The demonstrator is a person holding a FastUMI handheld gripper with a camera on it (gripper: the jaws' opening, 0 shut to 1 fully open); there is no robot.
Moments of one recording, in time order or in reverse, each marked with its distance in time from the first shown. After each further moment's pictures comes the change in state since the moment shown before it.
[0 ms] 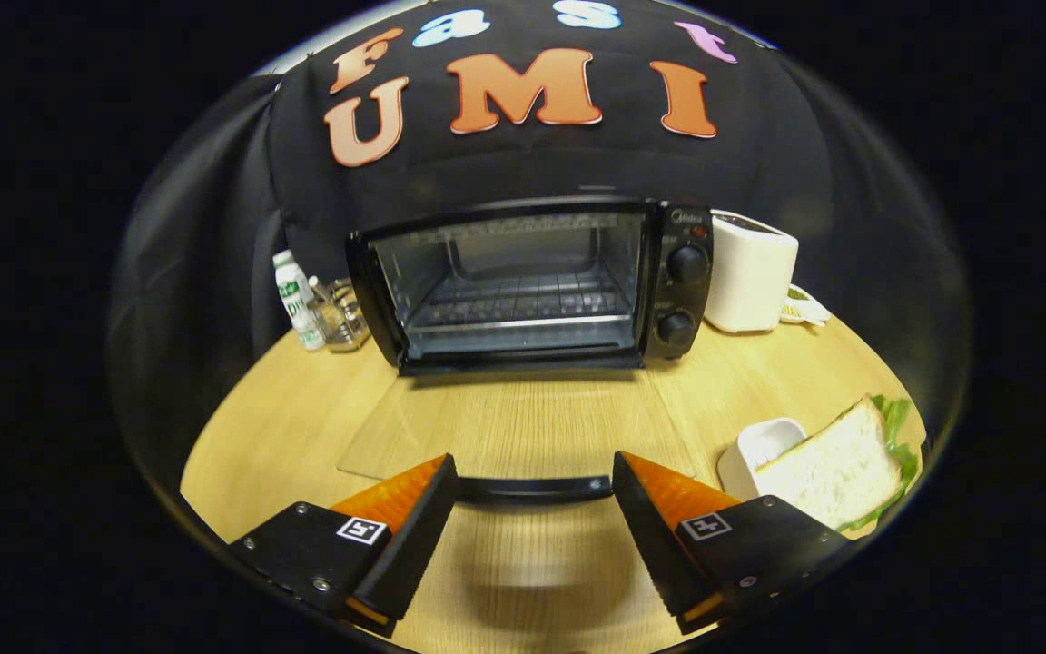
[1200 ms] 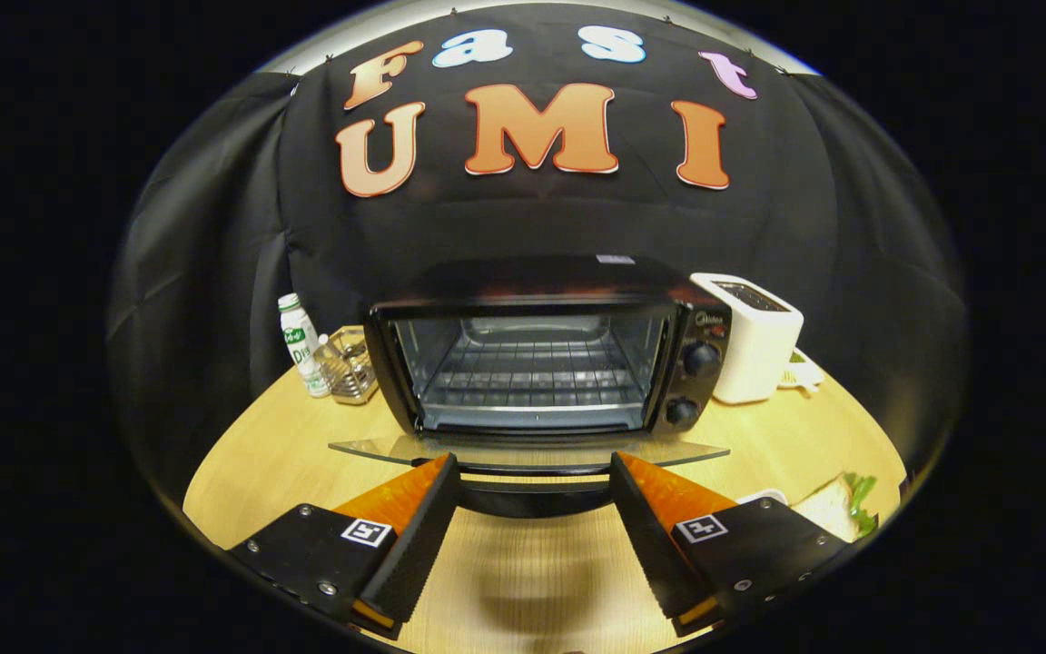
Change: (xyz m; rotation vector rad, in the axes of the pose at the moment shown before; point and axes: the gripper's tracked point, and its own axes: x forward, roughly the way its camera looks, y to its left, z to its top) arm 0.009 0.030 0.029 -0.053 -0.070 -0.043
